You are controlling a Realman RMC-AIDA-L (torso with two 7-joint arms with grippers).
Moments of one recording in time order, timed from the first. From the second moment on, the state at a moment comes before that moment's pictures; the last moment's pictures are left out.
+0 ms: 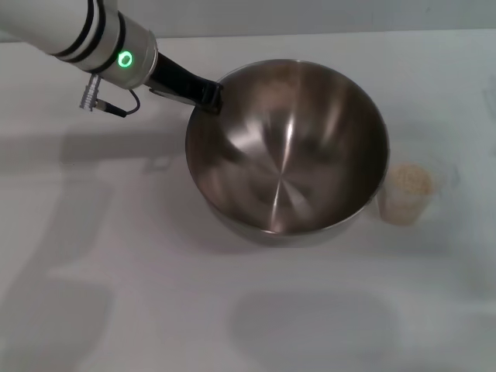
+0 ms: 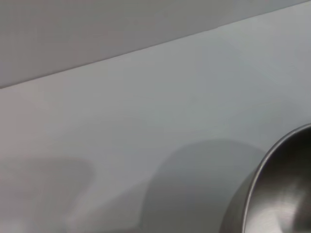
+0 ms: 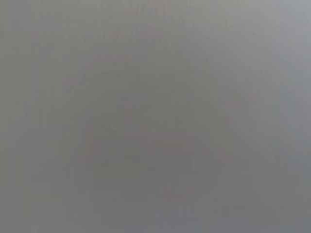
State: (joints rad) left arm -0.90 -2.07 -1.89 -0.92 2.48 -1.19 0.41; right arm 0.52 2.07 0.65 0.09 -1.73 -1.60 0.02
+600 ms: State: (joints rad) left arm -0.88 -2.07 -1.85 -0.89 2.49 -1.14 0.42; right arm 0.51 2.08 0.65 0.09 -1.73 -1.60 0.02
